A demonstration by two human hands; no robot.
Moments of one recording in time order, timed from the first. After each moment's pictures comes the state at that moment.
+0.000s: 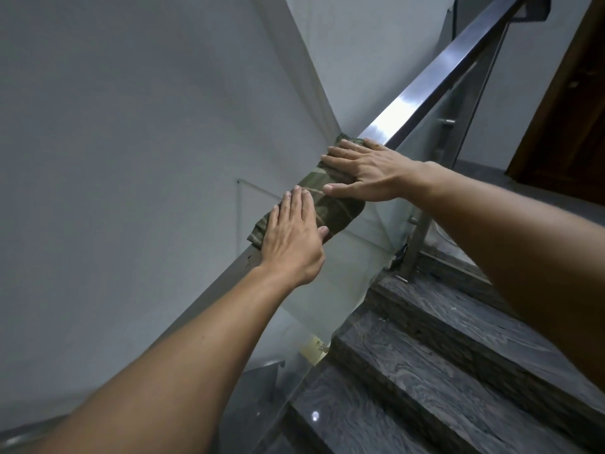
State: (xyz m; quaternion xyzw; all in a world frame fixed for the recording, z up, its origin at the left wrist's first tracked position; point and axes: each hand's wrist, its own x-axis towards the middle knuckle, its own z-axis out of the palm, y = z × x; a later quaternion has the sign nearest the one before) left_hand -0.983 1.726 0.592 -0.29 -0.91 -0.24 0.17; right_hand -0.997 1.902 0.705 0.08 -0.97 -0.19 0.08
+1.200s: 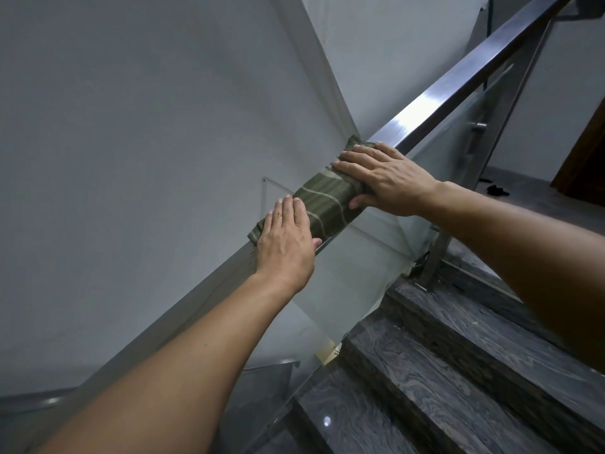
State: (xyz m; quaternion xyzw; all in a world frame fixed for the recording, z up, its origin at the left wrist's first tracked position) left_hand -0.966 1.720 0.574 -0.21 -0.93 -0.18 0.23; right_hand -0.992 1.932 0.684 0.22 -0.92 -0.25 0.20
